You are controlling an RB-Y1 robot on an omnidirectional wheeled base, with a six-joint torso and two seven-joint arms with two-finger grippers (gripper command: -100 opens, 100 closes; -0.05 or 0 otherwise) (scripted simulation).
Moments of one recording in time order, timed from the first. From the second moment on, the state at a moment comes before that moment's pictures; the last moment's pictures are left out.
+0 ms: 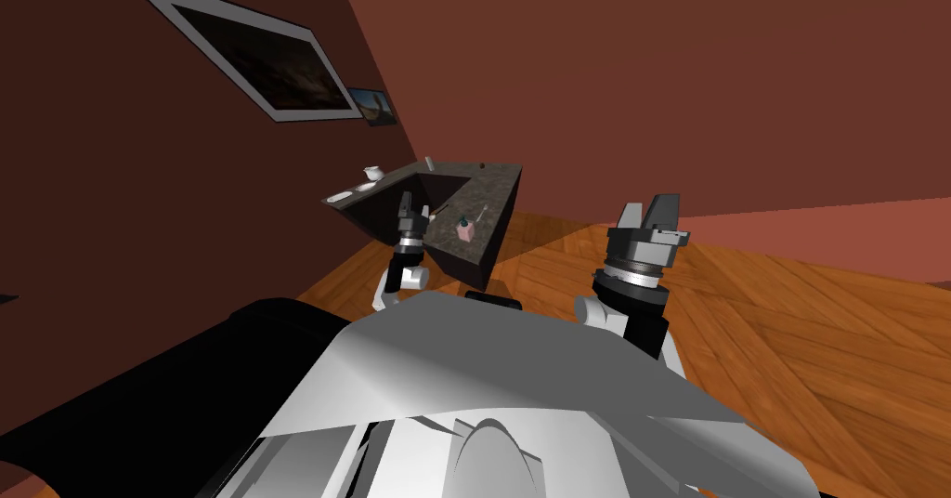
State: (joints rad) left arm 0.47 0.14 0.09 -2.32 0.07 -0.26 0.11; right arm 0.47 -0.04 -0.04 -2.31 0.04 -0.53 0.17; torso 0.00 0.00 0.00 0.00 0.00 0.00
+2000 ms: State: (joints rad) left arm 0.37 0.12 0.16 -2.27 0.12 0.23 0.21; right arm 0.47 -0.04 -0.04 -2.31 0.04 -0.53 0.17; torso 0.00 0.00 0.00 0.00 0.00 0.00
